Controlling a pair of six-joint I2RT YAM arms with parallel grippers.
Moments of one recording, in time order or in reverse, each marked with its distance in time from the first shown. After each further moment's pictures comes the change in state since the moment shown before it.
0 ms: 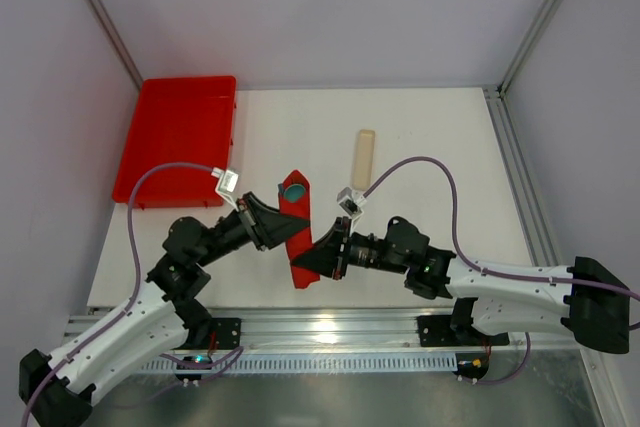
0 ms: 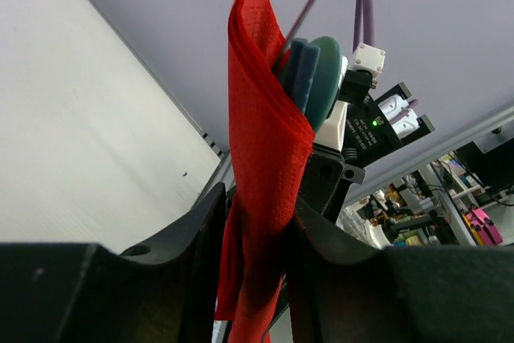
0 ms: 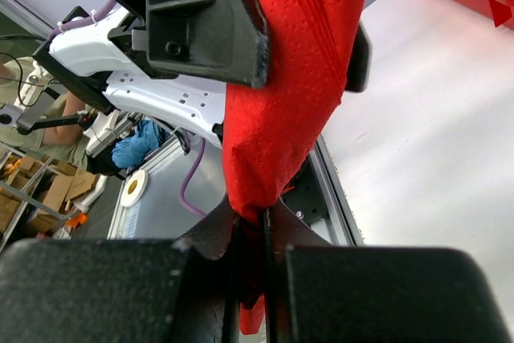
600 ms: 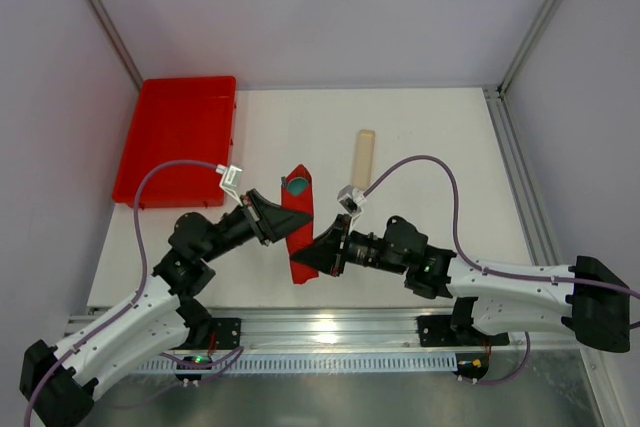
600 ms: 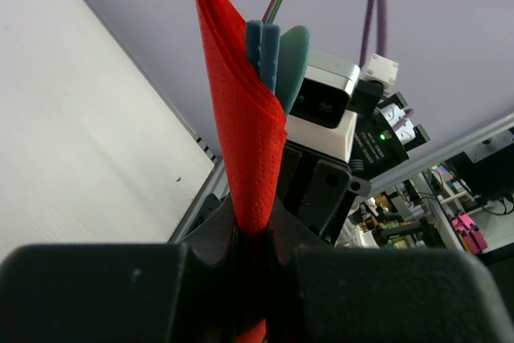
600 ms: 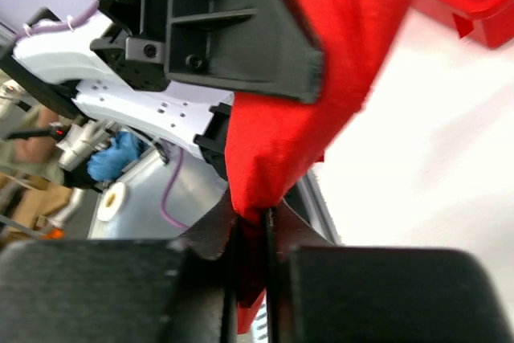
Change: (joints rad) left arm 0.003 0.063 0.000 0.043 -0.018 -0.057; right arm 0.024 -0.006 0.020 -0.045 0.081 -0.066
